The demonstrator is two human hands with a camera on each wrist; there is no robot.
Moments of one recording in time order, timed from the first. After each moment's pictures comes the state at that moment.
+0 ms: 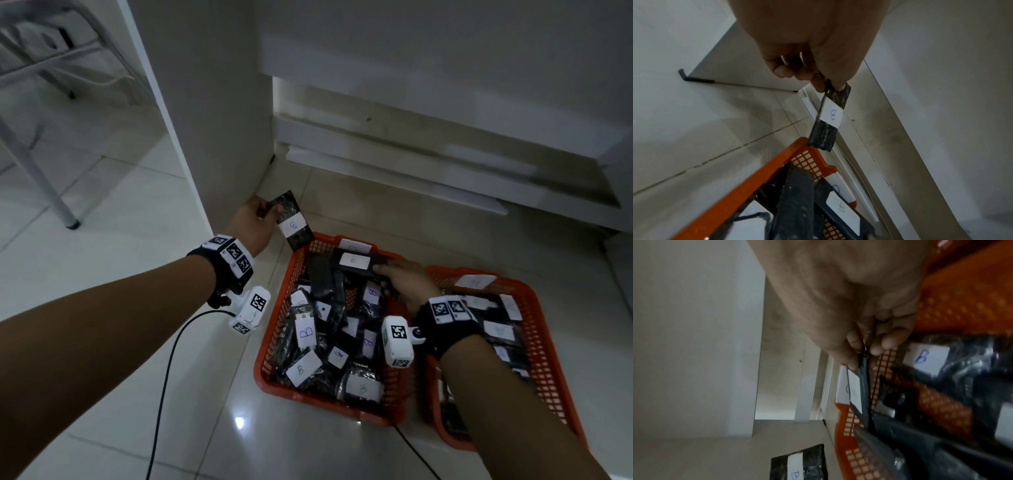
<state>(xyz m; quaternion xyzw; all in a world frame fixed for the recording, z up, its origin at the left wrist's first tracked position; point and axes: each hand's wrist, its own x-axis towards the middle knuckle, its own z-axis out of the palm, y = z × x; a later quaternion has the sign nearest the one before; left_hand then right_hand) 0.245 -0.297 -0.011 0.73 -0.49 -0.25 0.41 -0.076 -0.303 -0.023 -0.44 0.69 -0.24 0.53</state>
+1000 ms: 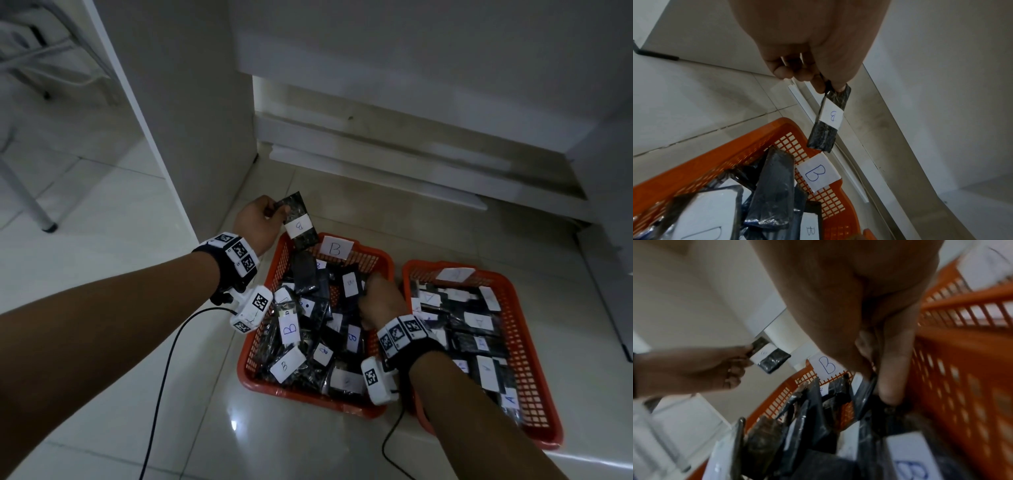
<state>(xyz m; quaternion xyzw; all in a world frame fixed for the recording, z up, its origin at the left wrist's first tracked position) 0.206 -0.307 -0.012 0.70 -0.53 -0.26 0.41 -0.072 -0.256 -0.030 -0.63 0.71 -0.04 0.32</state>
